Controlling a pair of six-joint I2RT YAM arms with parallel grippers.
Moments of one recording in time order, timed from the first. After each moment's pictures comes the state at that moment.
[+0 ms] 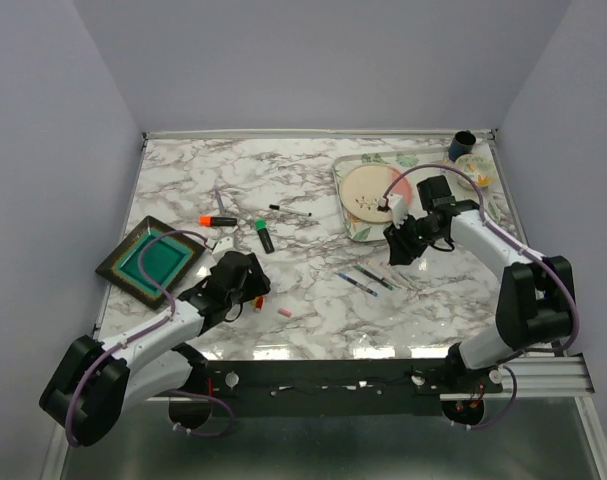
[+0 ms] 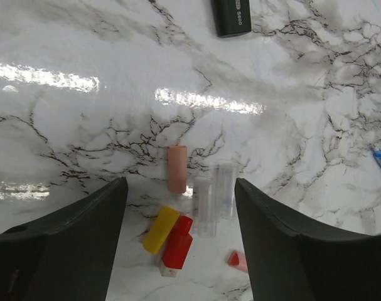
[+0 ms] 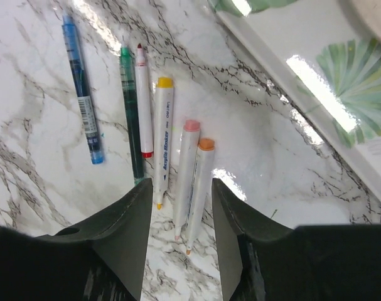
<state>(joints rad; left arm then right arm) -0.59 1.01 0.33 -0.07 -0.23 -0.80 0.21 1.56 1.03 -0.70 -0.46 -0.60</state>
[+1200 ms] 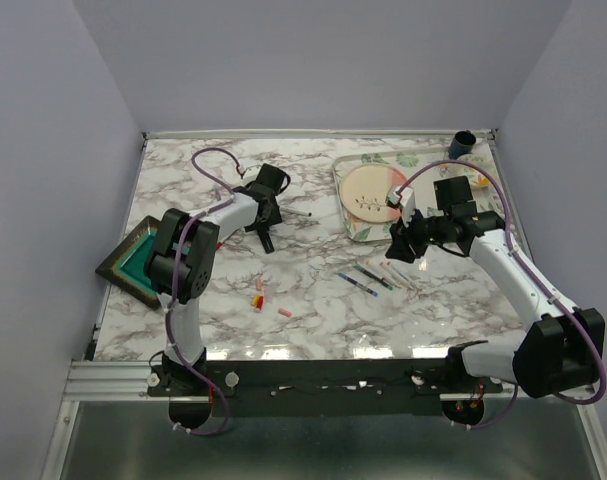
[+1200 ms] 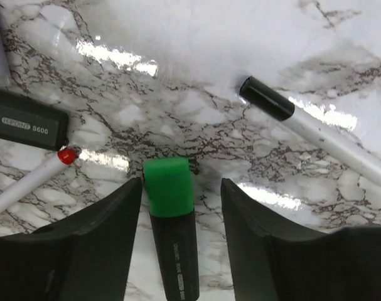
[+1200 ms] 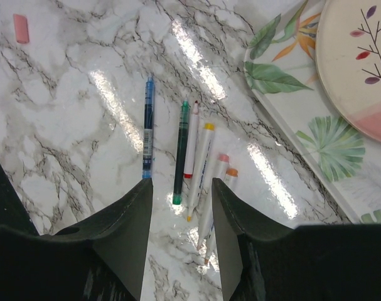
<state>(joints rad) -0.42 1.94 1.29 -0.41 -0.34 -0.66 0.22 1.27 0.99 -0.68 -0.64 -0.61</state>
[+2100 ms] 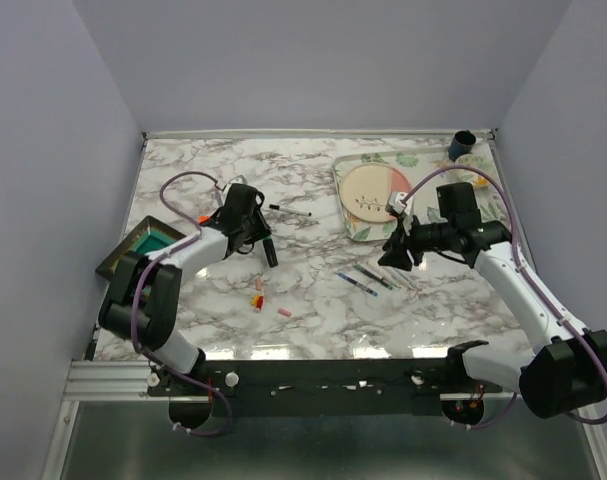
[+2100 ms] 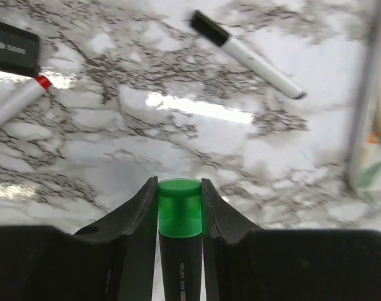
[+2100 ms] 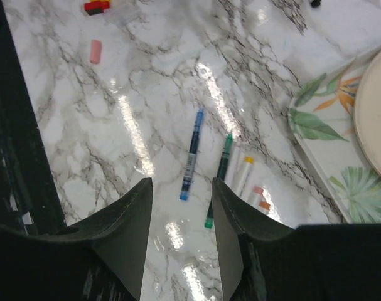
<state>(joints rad) -0.37 1.65 0.95 -0.14 -0.10 -0.69 0.23 1.18 0.95 -0.68 -0.80 -0.63</state>
